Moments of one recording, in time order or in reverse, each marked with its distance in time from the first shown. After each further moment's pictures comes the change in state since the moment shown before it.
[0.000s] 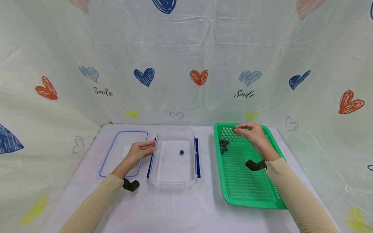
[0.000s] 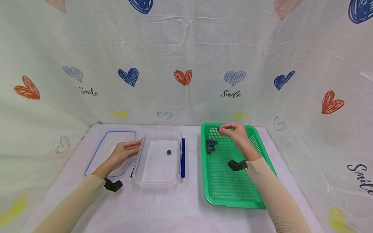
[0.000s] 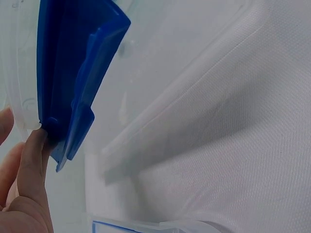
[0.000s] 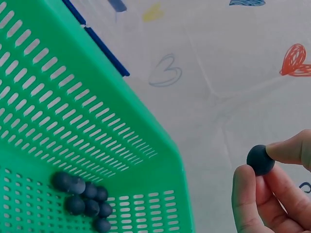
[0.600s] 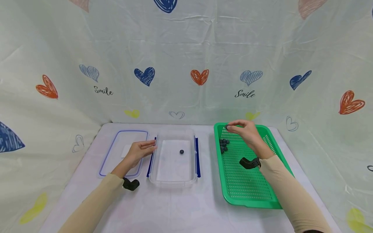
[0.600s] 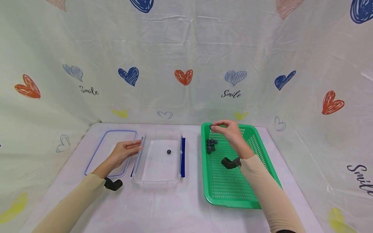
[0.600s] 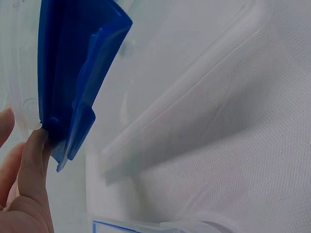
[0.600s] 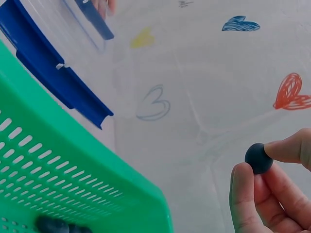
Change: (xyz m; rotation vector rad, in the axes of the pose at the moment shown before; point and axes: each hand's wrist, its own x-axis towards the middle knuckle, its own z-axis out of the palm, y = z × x) left_hand -0.001 0.002 0.000 -0.026 -0.009 -0.001; right_hand 0.004 -0.019 0.024 0.049 -0.055 -0.015
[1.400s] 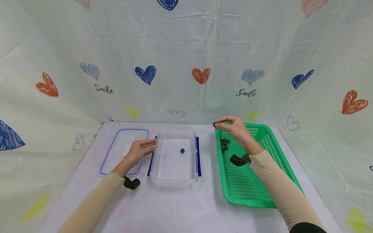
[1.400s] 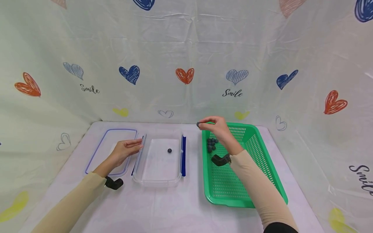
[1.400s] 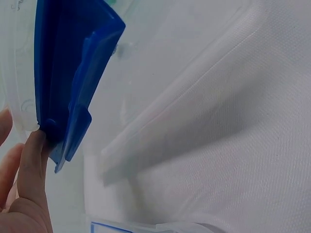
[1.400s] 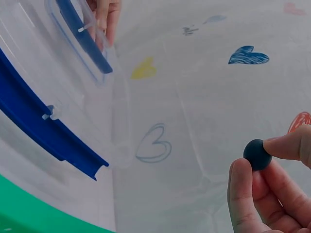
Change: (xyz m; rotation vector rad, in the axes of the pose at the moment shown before) left_hand 0.003 -0.002 -0.001 0.040 0.014 -0.001; right_hand 0.015 -0.013 0.040 0.019 -0.089 0.010
